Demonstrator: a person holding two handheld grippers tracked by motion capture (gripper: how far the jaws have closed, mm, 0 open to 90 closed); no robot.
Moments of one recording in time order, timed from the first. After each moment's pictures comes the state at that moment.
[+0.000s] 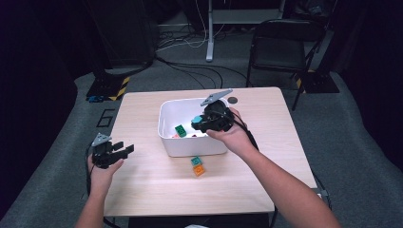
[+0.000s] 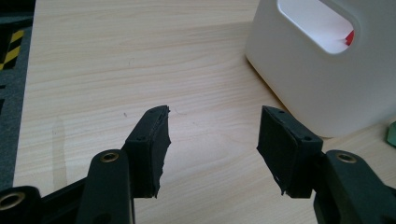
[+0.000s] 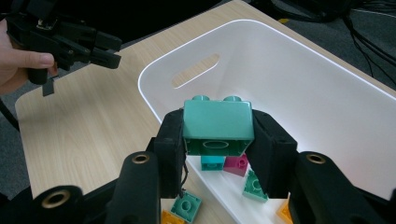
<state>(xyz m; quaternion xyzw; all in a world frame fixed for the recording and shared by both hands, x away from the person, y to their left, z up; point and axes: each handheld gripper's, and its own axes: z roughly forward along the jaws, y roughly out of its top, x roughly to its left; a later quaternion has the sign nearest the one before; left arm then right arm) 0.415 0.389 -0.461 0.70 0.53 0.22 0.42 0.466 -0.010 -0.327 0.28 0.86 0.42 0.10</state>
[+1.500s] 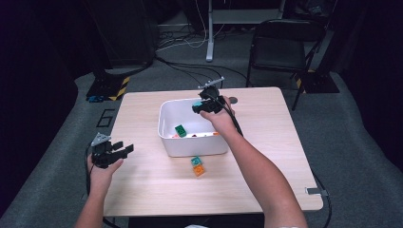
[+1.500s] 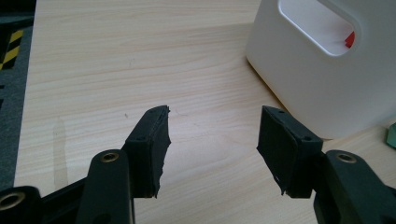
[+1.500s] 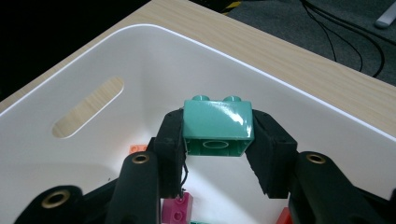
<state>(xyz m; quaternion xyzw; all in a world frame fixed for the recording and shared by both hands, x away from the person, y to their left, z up) 0.415 0.391 -0.461 0.70 0.53 0.22 0.43 0.562 0.009 -0.368 0.39 0.82 0.39 0.13</state>
